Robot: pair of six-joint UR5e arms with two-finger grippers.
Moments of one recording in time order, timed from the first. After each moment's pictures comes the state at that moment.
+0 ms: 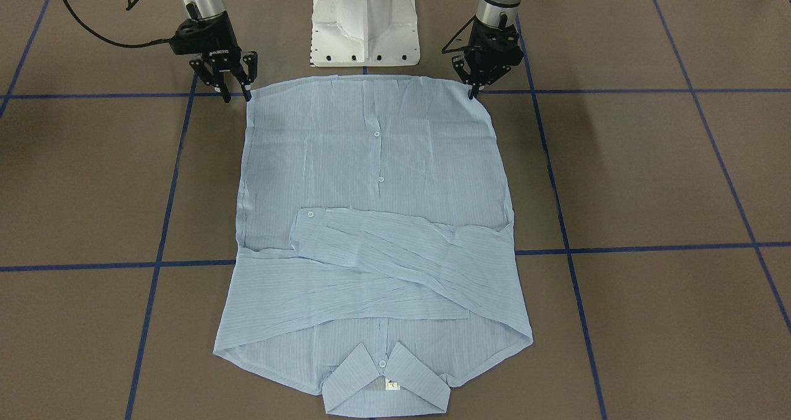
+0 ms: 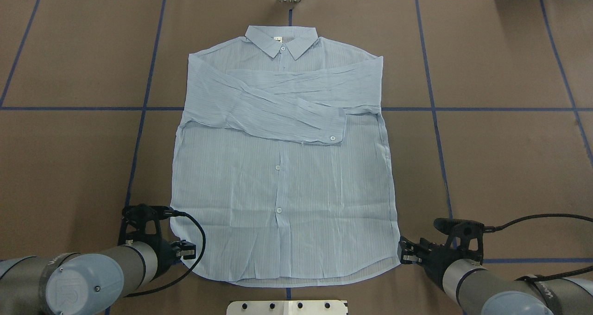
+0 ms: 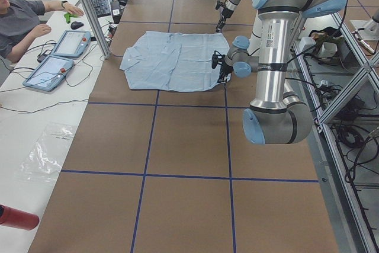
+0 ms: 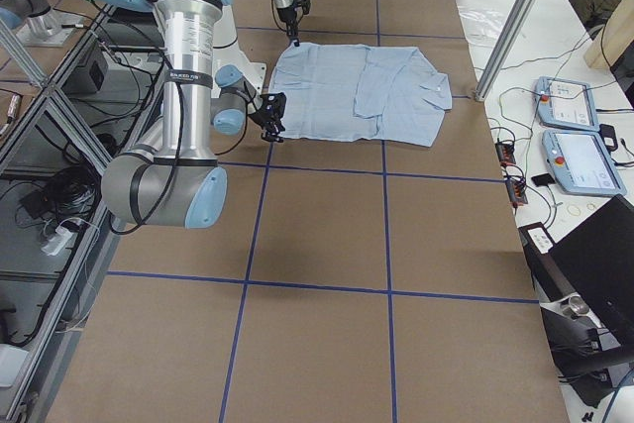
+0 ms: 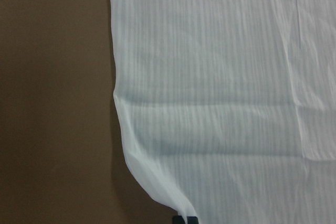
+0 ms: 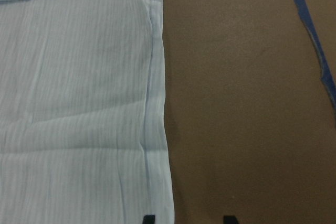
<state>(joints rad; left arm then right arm) -0.13 -1.65 -2.10 -1.87 -1.40 -1.47 -0.01 -1.70 2.10 -1.09 1.12 1.65</state>
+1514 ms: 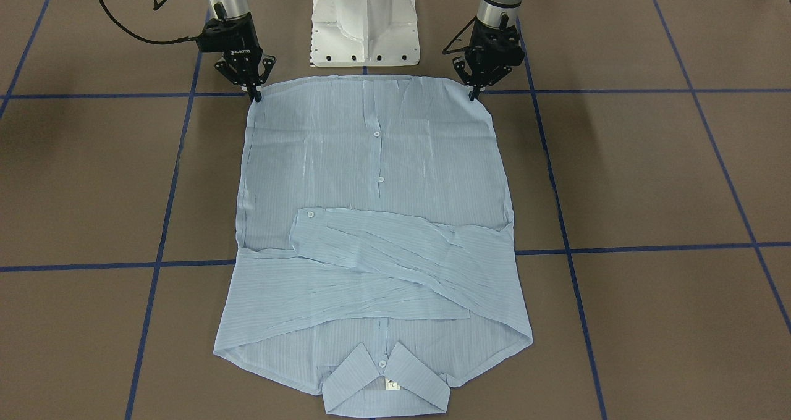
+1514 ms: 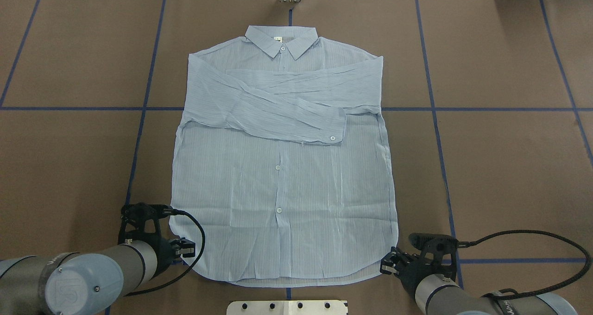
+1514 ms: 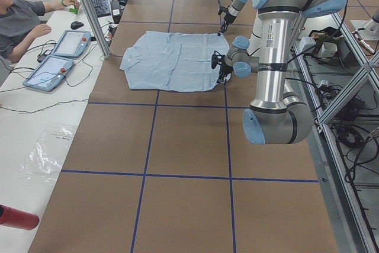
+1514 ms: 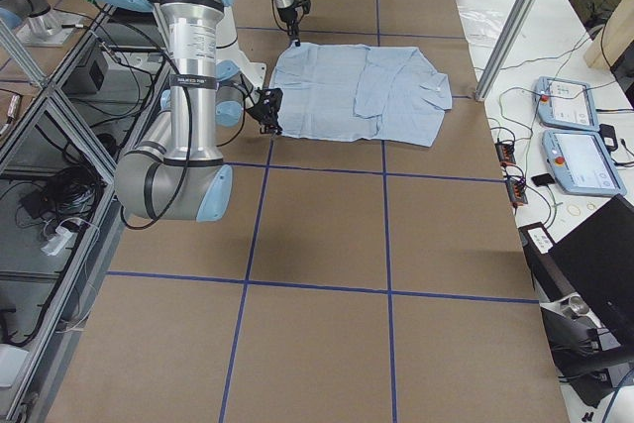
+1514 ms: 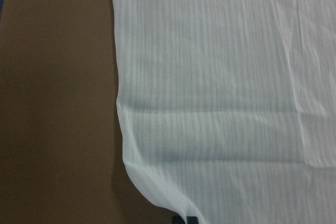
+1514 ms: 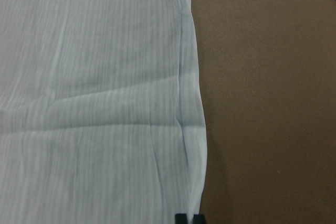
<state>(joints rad) -0.13 -1.65 -2.10 -1.87 -1.39 -1.47 -0.06 -1.60 2.07 -1.21 1.07 1.69</state>
